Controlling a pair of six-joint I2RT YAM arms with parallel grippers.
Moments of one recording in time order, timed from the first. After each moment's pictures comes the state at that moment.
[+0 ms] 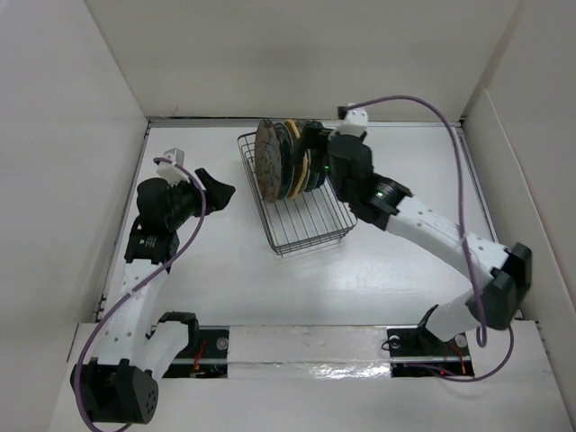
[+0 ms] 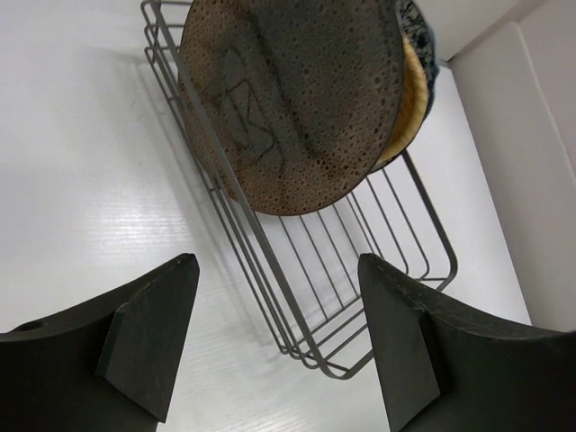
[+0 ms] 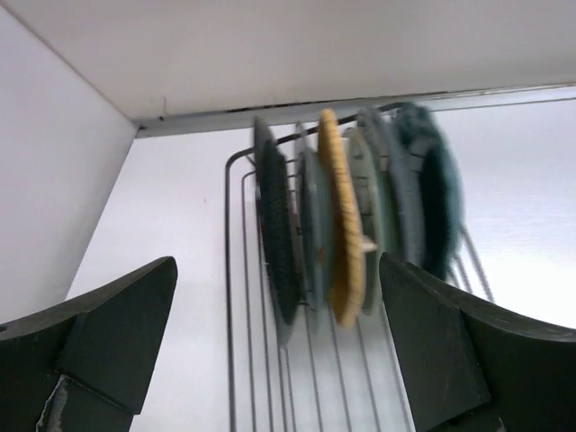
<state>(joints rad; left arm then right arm) -0.06 0.89 0.76 -0.17 0.38 -0.51 0.85 1.55 1.49 -0.11 0.62 0.44</state>
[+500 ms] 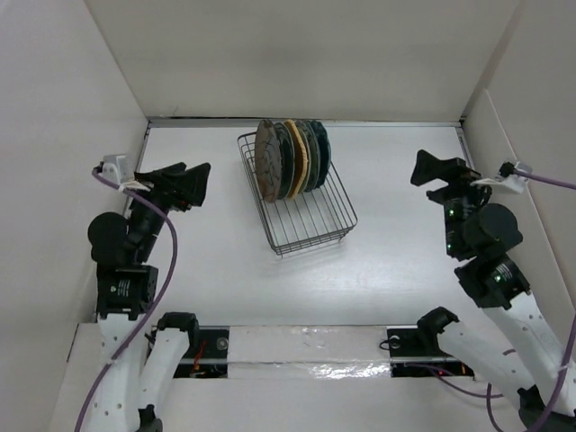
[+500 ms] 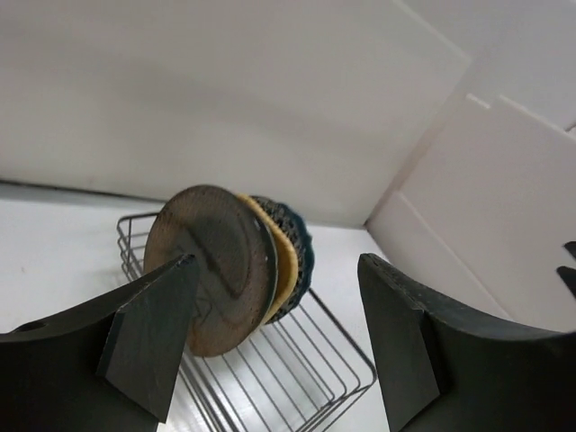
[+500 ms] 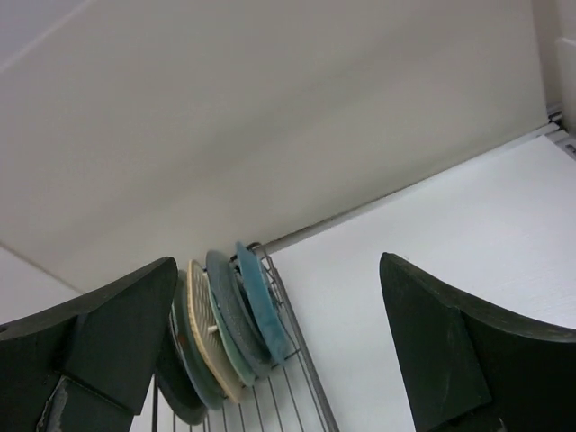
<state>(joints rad) -0.06 0.63 0.92 -0.10 0.28 -0.56 0.53 0.68 0.94 -0.05 0.62 0.43</state>
